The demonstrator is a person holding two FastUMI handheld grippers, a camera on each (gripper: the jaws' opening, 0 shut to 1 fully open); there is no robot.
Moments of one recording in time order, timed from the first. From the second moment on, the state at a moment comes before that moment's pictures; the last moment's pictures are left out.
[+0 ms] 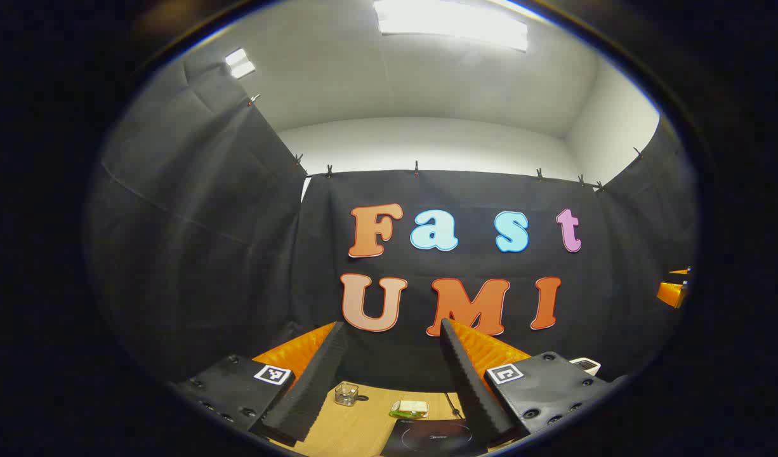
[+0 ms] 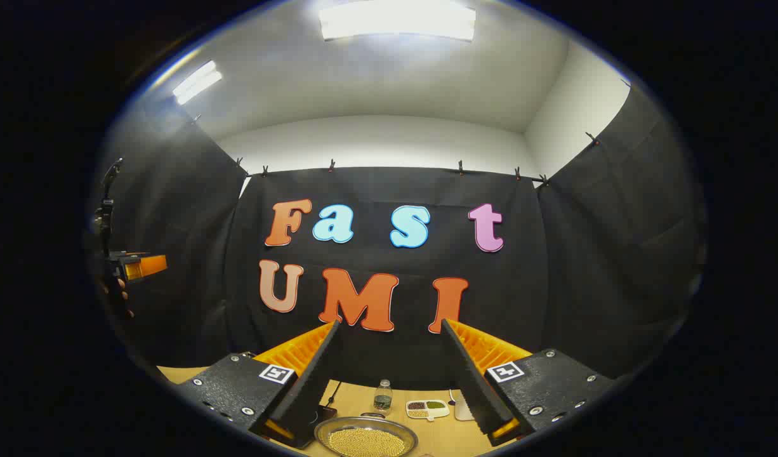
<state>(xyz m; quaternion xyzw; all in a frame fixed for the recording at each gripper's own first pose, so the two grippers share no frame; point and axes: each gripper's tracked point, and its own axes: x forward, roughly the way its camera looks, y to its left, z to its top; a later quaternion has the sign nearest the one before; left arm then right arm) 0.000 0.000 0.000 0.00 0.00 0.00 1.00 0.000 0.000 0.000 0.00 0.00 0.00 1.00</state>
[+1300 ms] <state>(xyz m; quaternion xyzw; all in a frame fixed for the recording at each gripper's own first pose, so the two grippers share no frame) -0.004 -0.019 -0.011 0.03 -0.01 0.00 1.00 0.015 0.042 -0.075 0.03 0.08 0.09 0.99</state>
